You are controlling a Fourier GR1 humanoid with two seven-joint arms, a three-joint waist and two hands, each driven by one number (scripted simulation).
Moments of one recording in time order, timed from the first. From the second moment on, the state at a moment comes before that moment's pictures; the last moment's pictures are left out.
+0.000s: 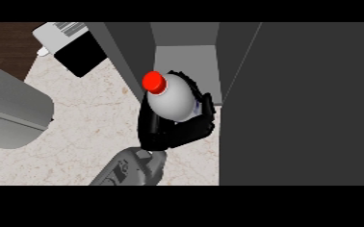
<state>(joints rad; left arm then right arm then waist) -0.43 0.00 -0.55 -1.56 0.36 0.64 -0.21 1.02 -0.14 -0.15 -2.40 -0.25 0.59 -0.42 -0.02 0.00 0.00</state>
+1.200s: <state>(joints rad) -0.82 0.00 -0.47 -0.99 0.46 0.75 -0.30 0.94 -0.17 -0.27 -2.38 -0.31 0.61 -0.36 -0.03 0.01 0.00</state>
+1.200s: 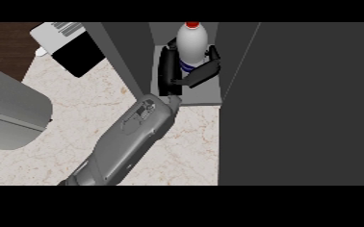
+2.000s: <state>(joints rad) -1.01 0.00 -0.35 -0.57 0.54 0.69 -0.50 0.92 -0.15 -0.25 -2.37 -0.34 0.65 -0.34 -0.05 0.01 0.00</state>
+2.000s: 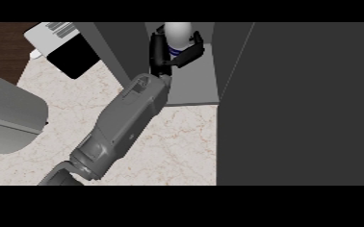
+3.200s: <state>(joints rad) -1.17 0.01 -0.24 -0.36 0.55 0.49 -0.59 0.89 -0.16 -0.26 -2.37 -0.37 0.65 -0.32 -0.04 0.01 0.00</state>
